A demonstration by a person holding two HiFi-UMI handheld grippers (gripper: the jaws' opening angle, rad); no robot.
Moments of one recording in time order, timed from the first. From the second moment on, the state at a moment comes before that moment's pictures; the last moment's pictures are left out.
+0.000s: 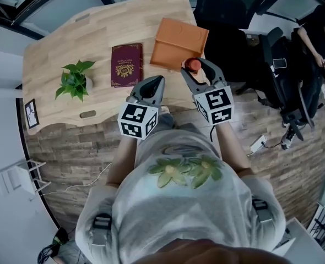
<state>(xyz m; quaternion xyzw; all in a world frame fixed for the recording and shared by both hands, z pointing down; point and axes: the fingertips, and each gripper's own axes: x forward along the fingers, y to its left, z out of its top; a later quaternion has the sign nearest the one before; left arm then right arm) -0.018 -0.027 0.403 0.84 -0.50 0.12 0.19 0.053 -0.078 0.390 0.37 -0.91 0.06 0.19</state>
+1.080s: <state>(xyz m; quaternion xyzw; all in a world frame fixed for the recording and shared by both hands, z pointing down) 0.012 0.010 0.384 0.84 -0.51 0.09 0.19 0.068 -0.011 0.354 0.32 -0.93 0.05 0.14</state>
